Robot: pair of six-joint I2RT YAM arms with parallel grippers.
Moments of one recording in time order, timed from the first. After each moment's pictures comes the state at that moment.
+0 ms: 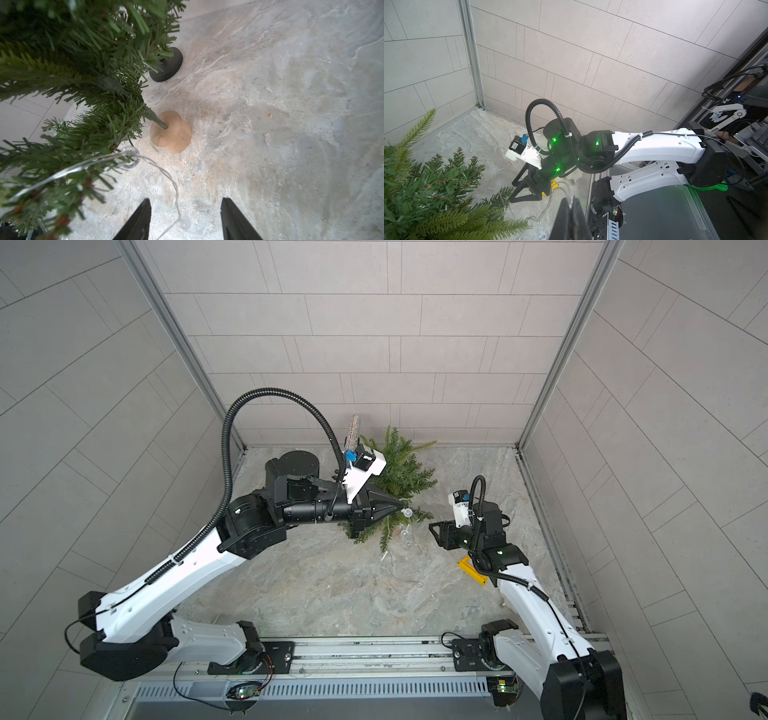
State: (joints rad) left arm -0.95 1.32 1.60 -0.50 0.42 -0.16; right arm 0.14 0.97 0.58 -0.23 -0.43 0.22
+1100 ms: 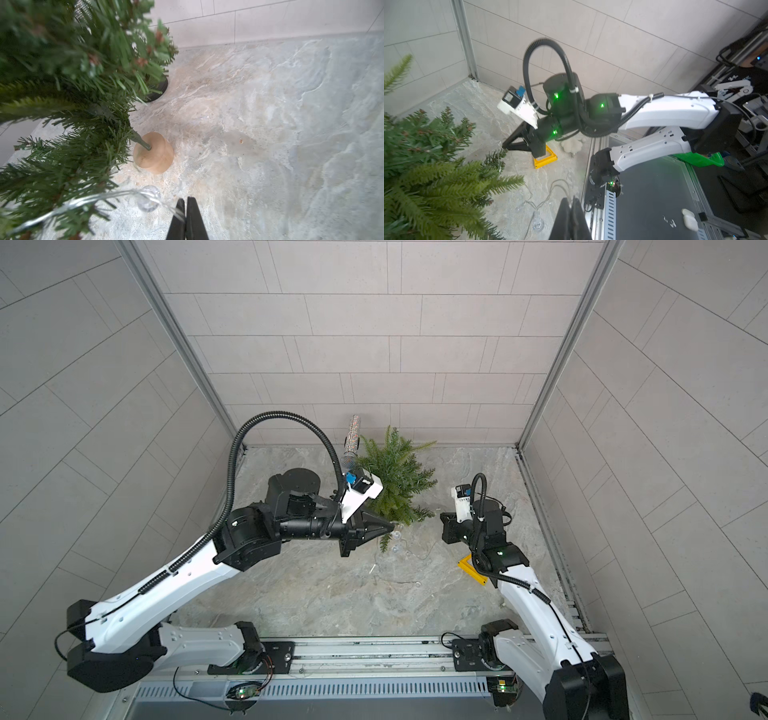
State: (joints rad) left arm -0.97 1.22 1.42 -0.57 0.46 -0.11; right arm 0.16 0.93 0.65 -0.23 -0.26 0.16
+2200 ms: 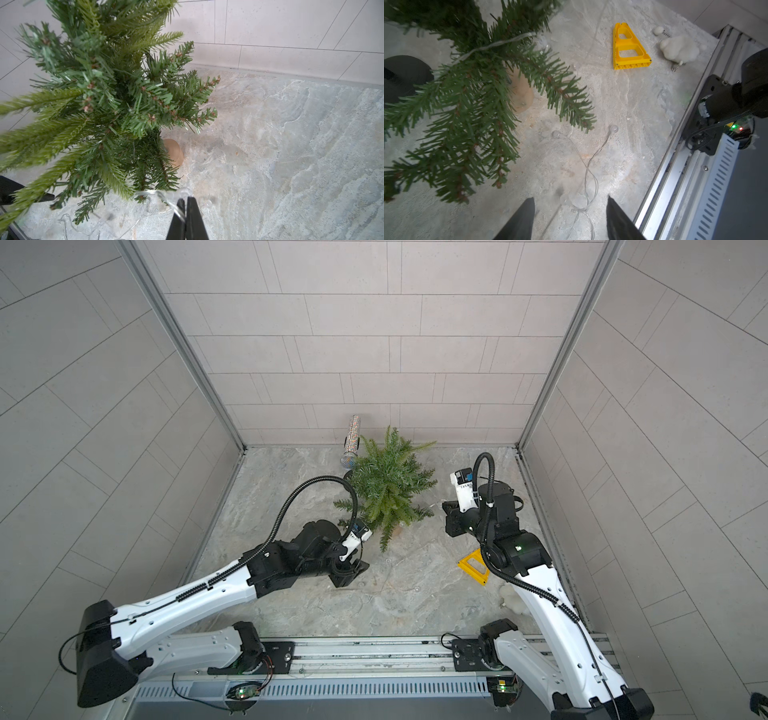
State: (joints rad) left arm -0.94 1.11 0.91 -0.55 0.03 -0.09; right arm 0.23 0.89 0.98 -0.62 -0.21 0.08
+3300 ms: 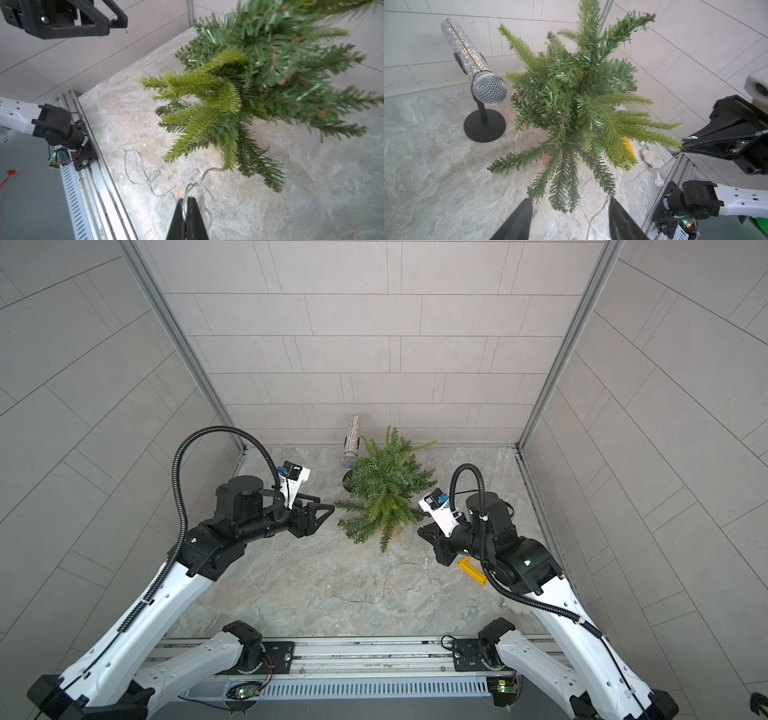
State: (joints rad) left arm -0.46 0.96 1.09 -0.57 0.37 -0.17; right arm 0.48 0.85 1.09 -0.83 -0.40 -0.11
